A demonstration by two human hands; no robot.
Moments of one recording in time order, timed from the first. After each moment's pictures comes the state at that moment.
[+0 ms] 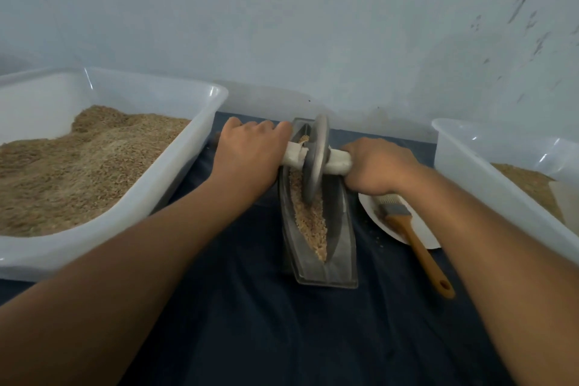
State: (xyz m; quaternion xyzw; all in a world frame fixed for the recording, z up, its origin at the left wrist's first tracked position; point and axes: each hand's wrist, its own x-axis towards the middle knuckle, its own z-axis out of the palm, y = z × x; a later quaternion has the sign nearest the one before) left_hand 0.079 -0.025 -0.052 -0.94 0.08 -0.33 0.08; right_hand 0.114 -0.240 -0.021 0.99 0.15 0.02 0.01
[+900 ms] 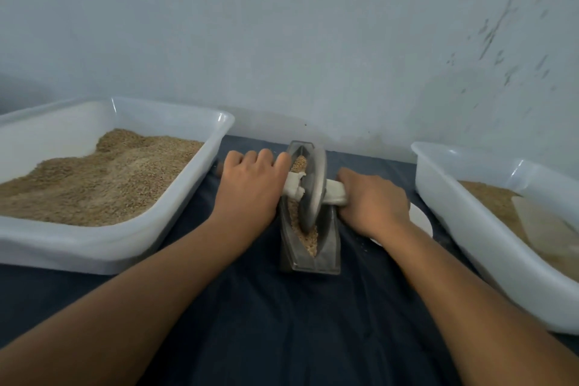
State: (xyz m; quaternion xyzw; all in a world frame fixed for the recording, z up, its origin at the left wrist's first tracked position) left_hand 0.026 -0.032 -0.058 -0.93 0.08 -0.36 0.07; right_hand 0.059 -0.248 -0.046 0.97 0.13 0.20 0.01
